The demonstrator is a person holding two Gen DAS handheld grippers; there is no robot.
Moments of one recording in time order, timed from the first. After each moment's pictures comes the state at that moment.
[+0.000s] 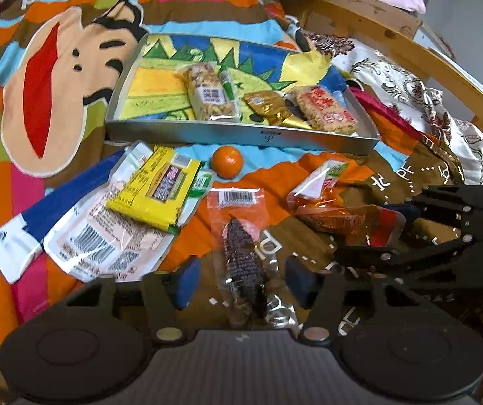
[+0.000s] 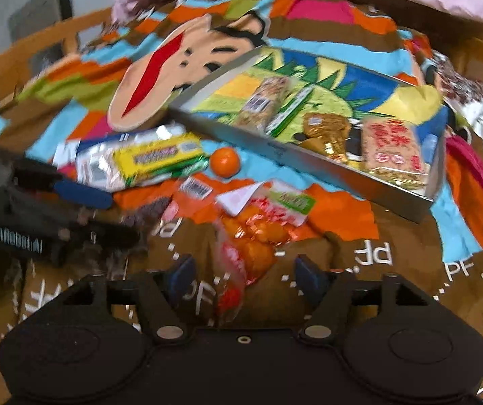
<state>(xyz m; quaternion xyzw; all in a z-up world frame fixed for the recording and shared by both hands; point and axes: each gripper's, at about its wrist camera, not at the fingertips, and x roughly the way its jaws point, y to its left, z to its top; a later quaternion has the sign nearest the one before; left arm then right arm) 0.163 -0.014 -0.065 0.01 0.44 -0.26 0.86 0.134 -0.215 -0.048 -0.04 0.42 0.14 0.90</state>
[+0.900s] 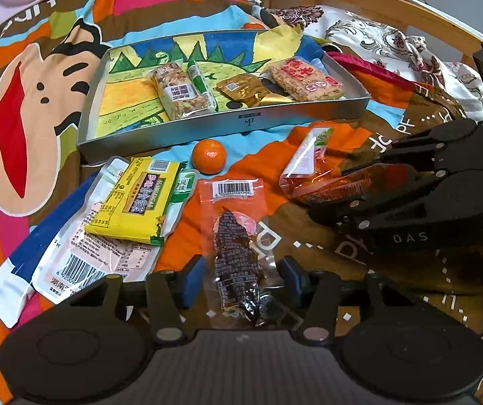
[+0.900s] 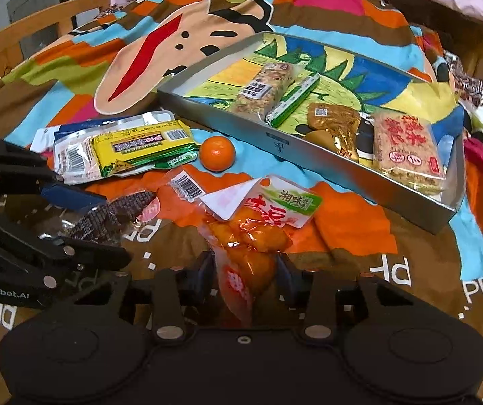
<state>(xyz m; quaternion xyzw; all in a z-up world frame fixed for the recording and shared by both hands) 0.161 -0.039 -0.080 0.12 0.42 -0.28 0.86 0.160 -0.203 -0.077 -0.09 0.43 0.14 0.89</state>
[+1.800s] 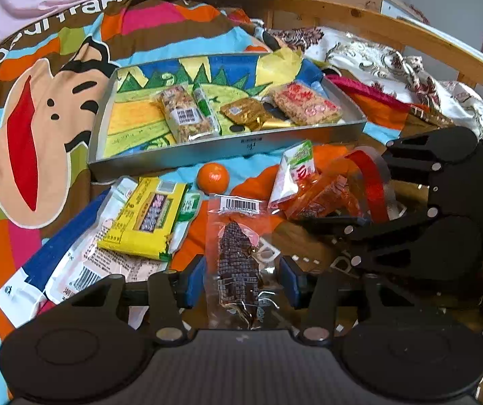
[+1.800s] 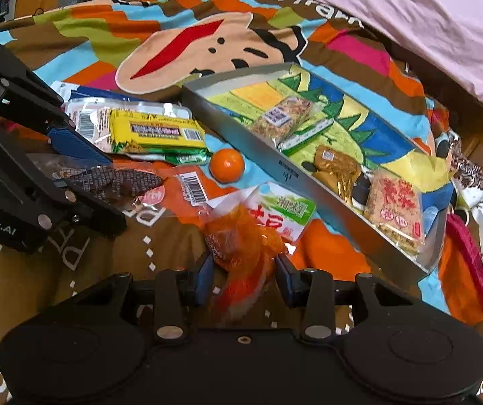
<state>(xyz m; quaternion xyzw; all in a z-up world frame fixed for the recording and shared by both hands) 0.157 -0.035 -0.068 0.11 0.39 -0.28 0.87 0.143 -0.179 -0.078 -0.22 0.37 0.15 0.89</state>
